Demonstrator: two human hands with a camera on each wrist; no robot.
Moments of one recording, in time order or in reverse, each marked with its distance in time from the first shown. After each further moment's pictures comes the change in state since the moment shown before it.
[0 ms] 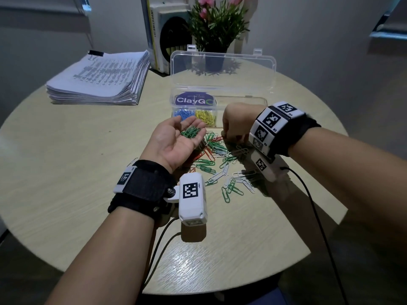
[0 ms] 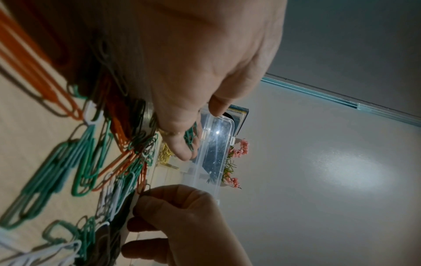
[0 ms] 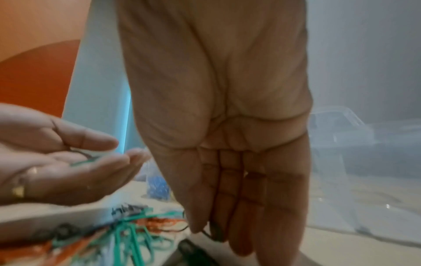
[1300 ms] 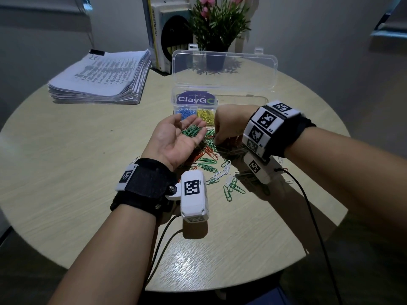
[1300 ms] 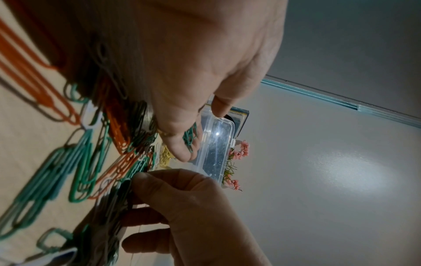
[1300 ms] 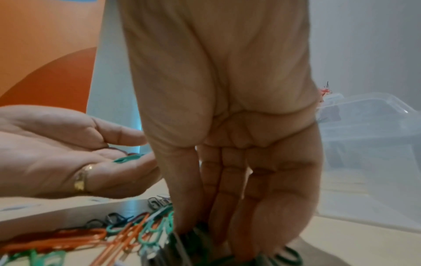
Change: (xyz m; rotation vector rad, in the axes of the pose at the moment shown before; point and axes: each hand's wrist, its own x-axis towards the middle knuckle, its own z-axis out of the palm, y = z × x) left_hand -0.002 0.001 0.001 0.017 0.007 0.006; right_hand 0.002 -0.020 0.001 -0.063 -0.013 -0.065
